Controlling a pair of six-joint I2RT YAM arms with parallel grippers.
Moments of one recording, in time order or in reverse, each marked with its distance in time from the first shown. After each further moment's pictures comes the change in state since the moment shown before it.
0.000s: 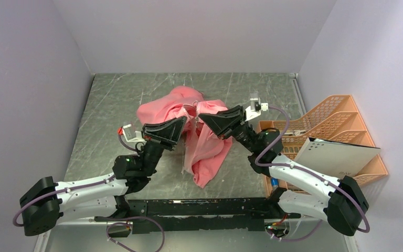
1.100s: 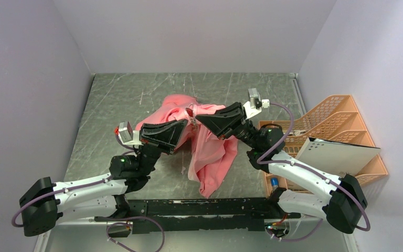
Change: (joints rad) left arm 0.000 -0.006 0.049 0.068 0.175 0.029; right arm 0.012 0.029 0.110 0.047 -0.150 0.026
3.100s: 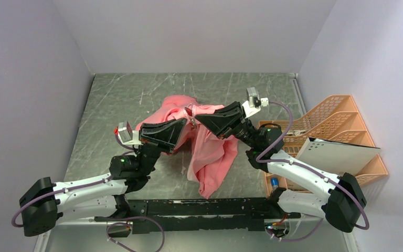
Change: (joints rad) left arm 0.000 0.000 0.000 0.001 -0.021 0.008; right arm 0.002 0.016 0.006 0.014 -0.001 0.039
